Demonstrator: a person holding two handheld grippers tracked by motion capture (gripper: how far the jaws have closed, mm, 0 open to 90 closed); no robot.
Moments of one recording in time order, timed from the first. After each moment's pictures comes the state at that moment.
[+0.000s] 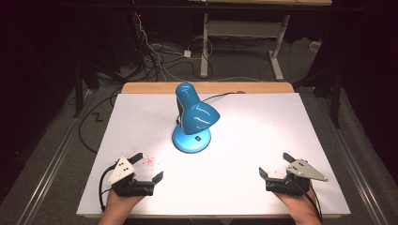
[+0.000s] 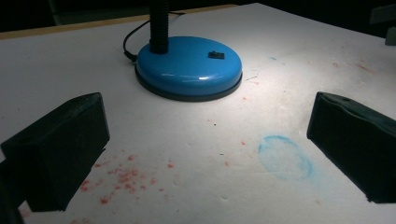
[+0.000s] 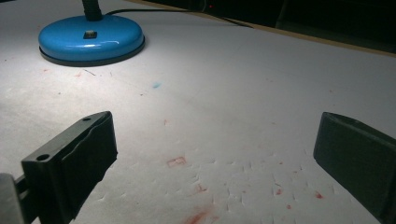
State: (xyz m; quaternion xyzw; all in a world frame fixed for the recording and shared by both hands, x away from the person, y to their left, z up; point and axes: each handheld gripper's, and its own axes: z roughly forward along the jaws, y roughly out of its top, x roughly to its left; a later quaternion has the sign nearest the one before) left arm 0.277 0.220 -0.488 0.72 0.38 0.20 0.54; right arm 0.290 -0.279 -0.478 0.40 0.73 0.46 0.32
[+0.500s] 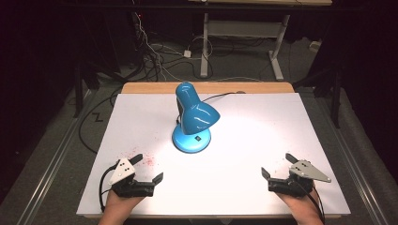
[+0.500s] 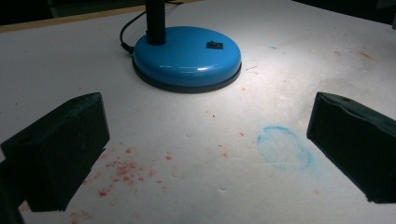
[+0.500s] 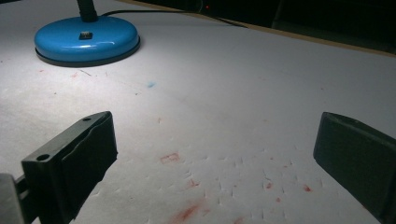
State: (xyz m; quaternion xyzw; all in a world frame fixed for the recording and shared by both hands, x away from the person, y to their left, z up) left arm 0.274 0.214 -0.487 0.75 0.36 0.20 0.52; right arm 0.289 -0.285 -0.477 0.40 0.72 0.46 0.32
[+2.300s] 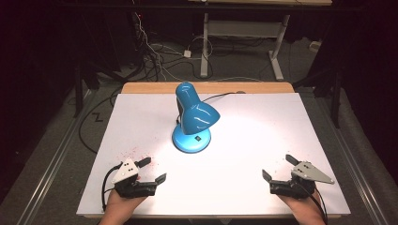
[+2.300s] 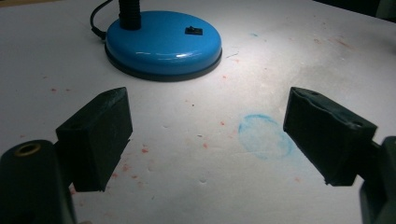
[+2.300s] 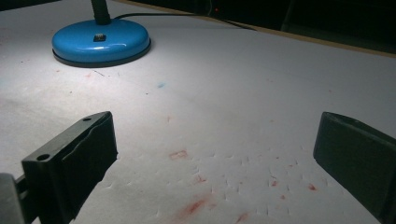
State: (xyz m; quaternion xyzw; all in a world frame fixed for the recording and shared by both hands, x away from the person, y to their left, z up) left arm 0.277 0.210 -0.491 0.76 0.35 0.16 0.52; right arm 0.285 -0.289 -0.477 0.39 0.73 0.47 0.31
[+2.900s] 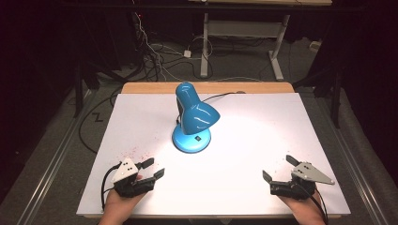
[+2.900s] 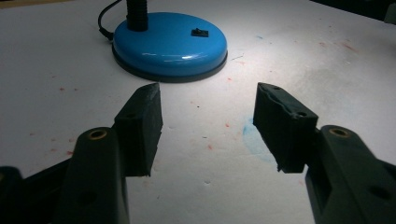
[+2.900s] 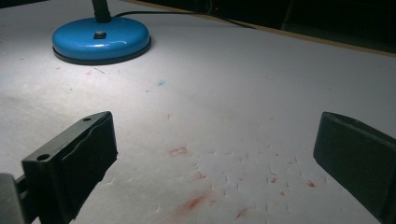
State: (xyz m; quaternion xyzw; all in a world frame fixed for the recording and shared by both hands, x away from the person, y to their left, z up) left arm 0.277 0.211 -0.489 0.76 0.36 0.17 0.52; right arm 0.282 -0.288 -0.477 0.39 0.73 0.47 0.31
